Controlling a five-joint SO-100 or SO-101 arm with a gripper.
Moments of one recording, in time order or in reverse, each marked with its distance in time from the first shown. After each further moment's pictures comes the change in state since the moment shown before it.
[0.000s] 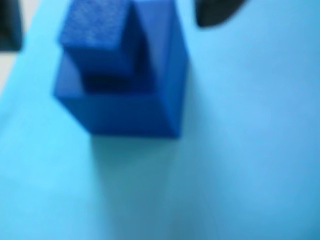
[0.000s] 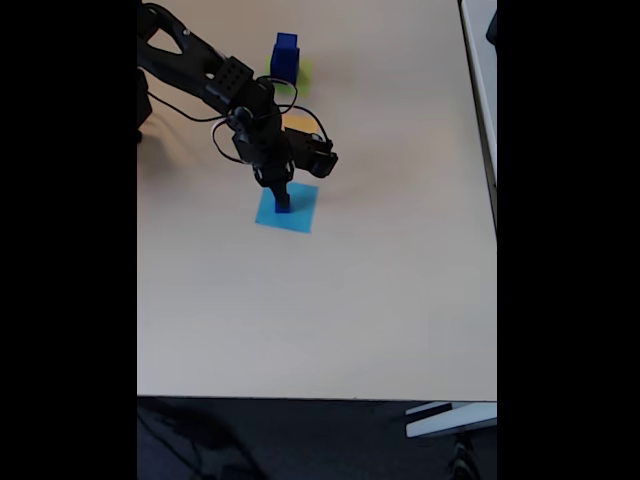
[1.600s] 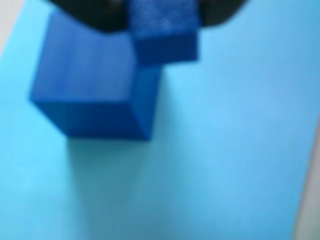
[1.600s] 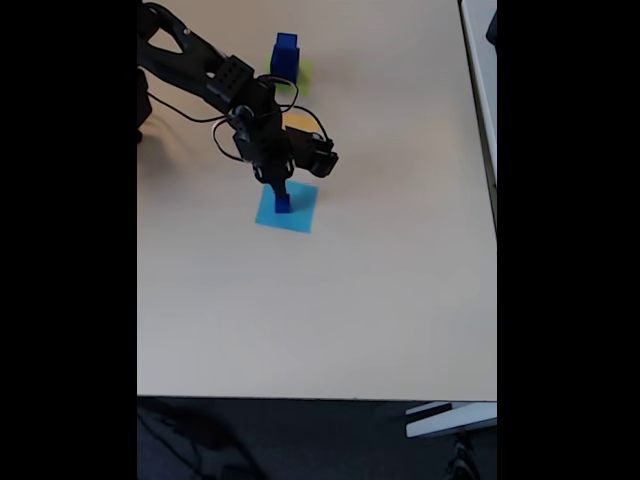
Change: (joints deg) arm -1.8 0.1 -1.8 3.3 2.6
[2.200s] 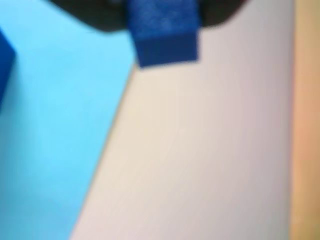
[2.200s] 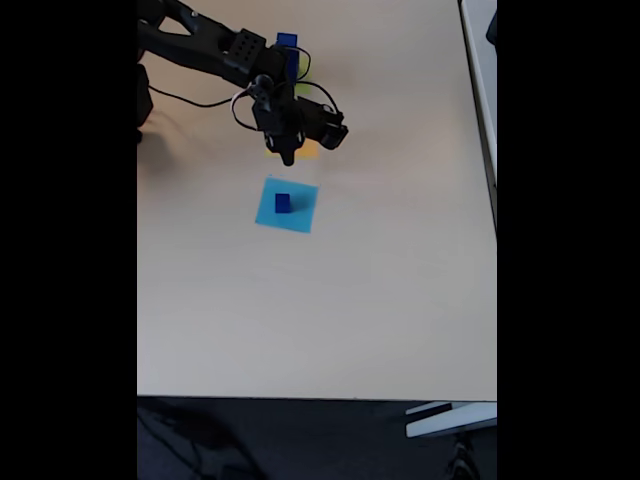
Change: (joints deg) arm -9.3 0.1 -2.8 5.5 12.0
